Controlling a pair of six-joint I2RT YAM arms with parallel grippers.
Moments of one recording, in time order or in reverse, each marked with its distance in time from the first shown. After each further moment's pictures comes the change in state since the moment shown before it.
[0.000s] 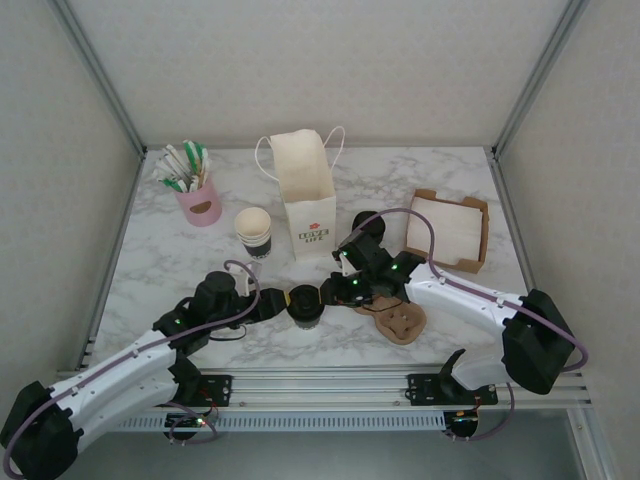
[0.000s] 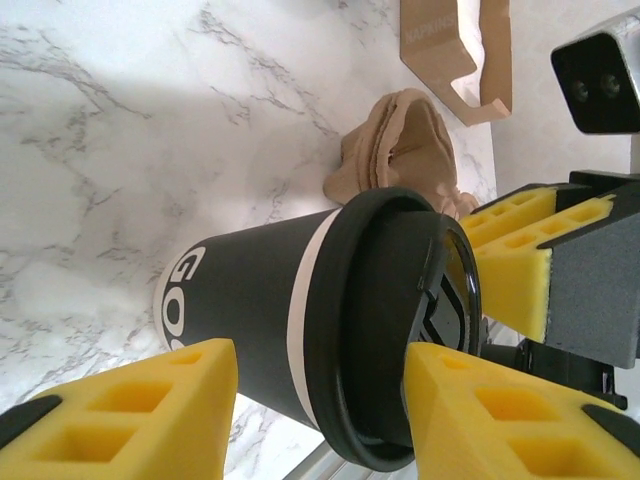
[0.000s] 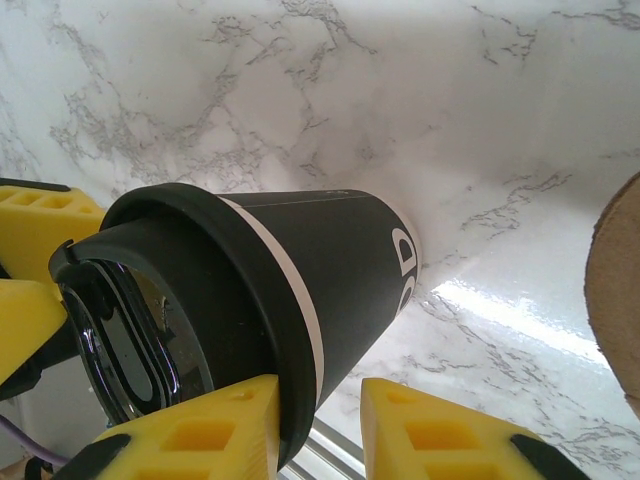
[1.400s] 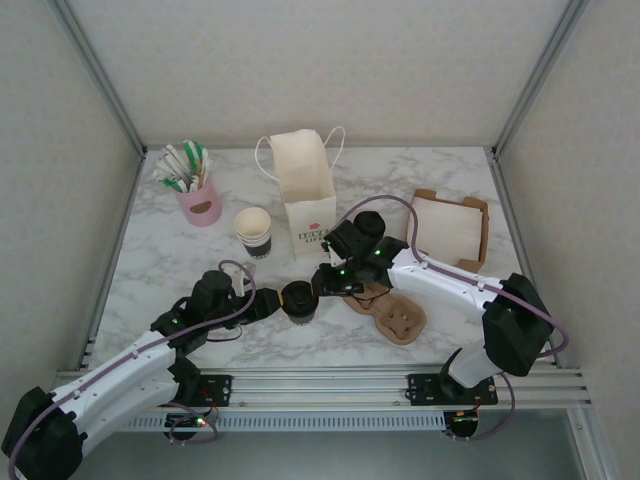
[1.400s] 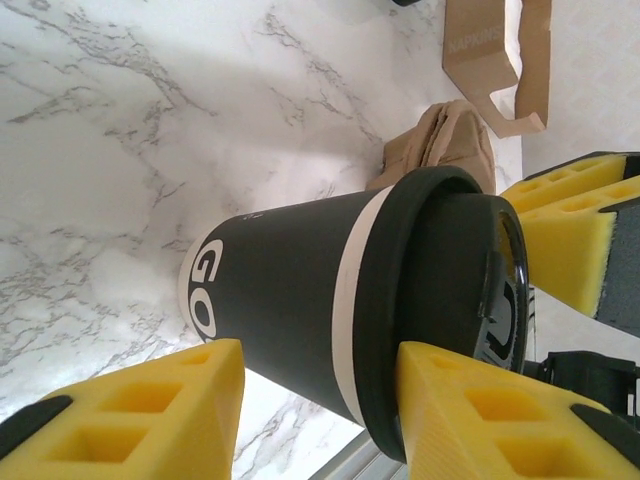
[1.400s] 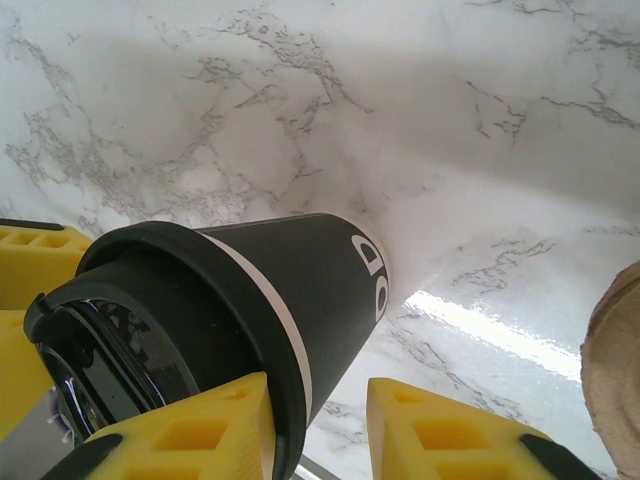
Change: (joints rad) left arm 0.056 -0.003 -0.014 -0.051 0.024 0.008; right arm 0.014 0.132 0.172 -0.105 0.080 -0.056
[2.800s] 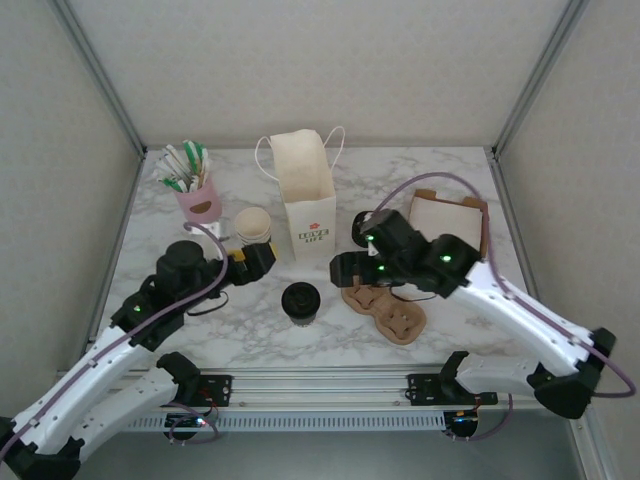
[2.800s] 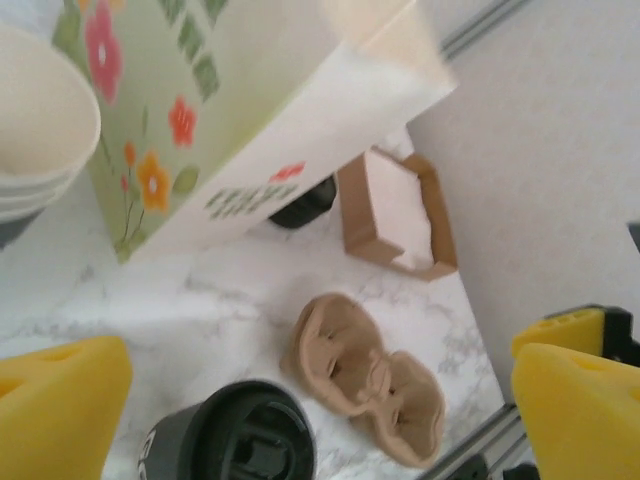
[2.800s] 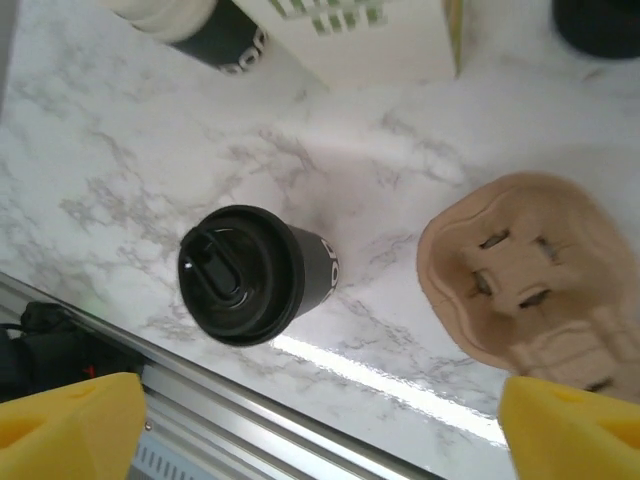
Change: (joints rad) left arm -0.001 -0.059 0.486 -0.273 -0.274 0.172; right arm 0.040 -0.356 0.248 -0.439 0.297 -0.025
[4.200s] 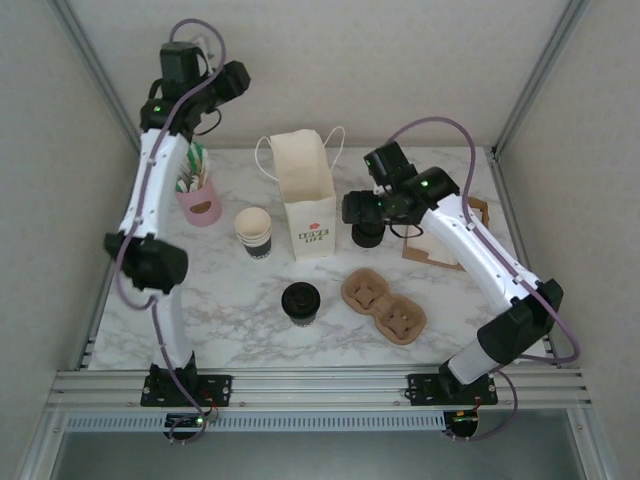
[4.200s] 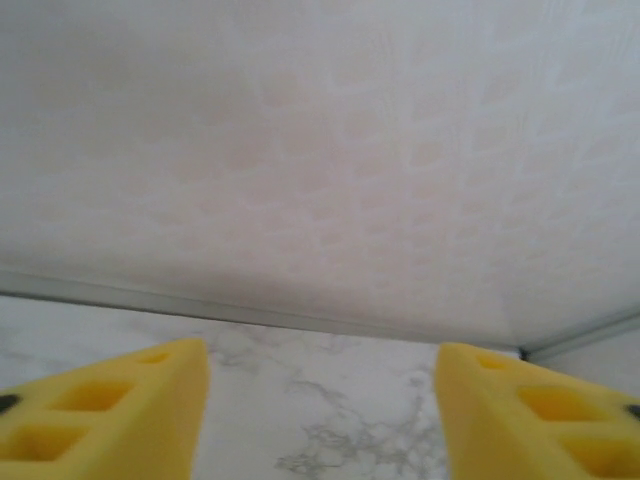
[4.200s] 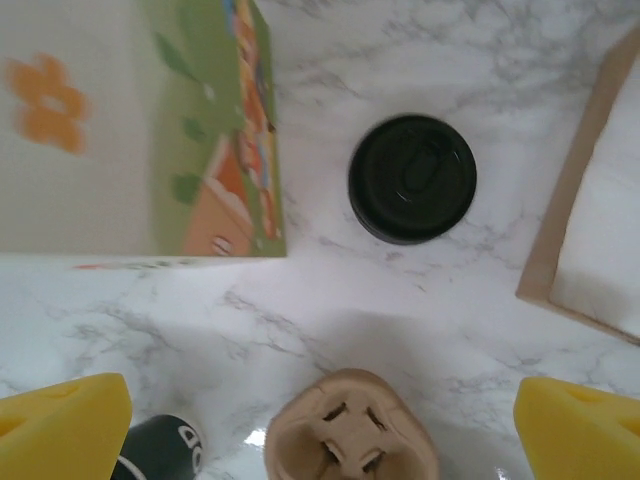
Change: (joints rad) left arm 0.475 1.465 1.752 -0.299 0.159 0.257; right arm -0.342 0.384 0.290 -0.031 0.064 -0.233
